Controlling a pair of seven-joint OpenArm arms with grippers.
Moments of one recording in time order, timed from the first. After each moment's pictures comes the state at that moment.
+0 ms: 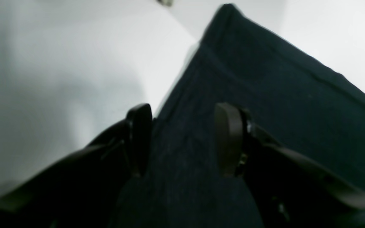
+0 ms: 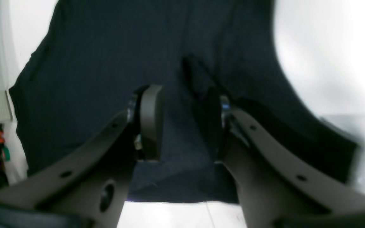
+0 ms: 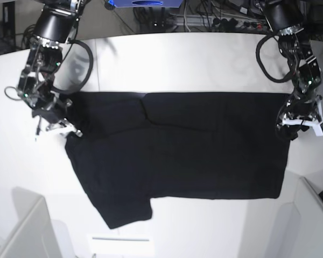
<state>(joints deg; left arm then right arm) 5.1 -15.2 -29.2 86.1 -29.8 -1.2 30.9 0.2 4.2 23.4 90.7 38.4 -0.2 -57.5</state>
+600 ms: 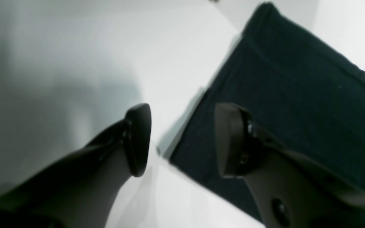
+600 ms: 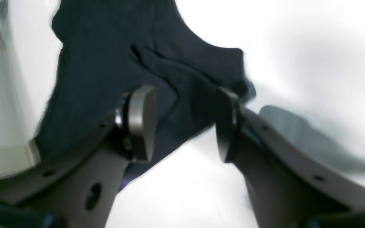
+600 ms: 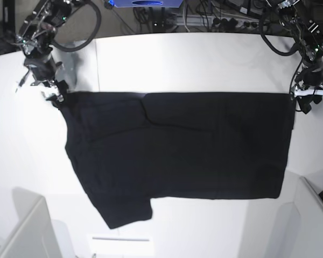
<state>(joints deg) 18.0 -10.0 -42.5 95.0 -33.1 -6.5 30.3 -17.9 -7.0 36.7 106.8 46.0 -0.5 -50.4</state>
